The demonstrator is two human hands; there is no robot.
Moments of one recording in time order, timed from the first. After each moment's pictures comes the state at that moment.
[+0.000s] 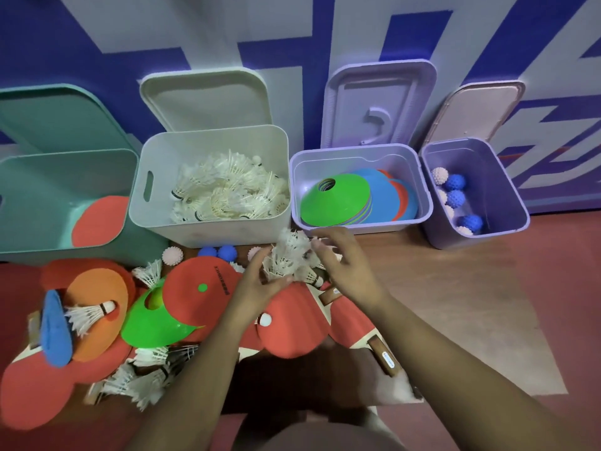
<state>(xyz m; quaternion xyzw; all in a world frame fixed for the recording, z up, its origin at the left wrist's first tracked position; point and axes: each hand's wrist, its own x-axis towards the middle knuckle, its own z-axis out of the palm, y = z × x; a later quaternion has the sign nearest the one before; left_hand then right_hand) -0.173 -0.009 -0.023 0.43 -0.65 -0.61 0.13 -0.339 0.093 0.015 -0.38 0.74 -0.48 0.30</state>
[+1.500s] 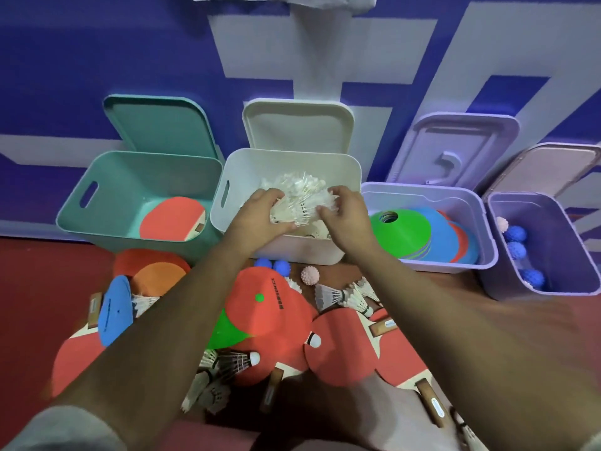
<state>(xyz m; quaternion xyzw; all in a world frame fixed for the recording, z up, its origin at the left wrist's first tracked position) -0.137 -0.173 0.062 0.41 -0.85 -0.30 0.13 -0.299 -0.072 0.061 -0.41 0.78 -0.41 0.22</state>
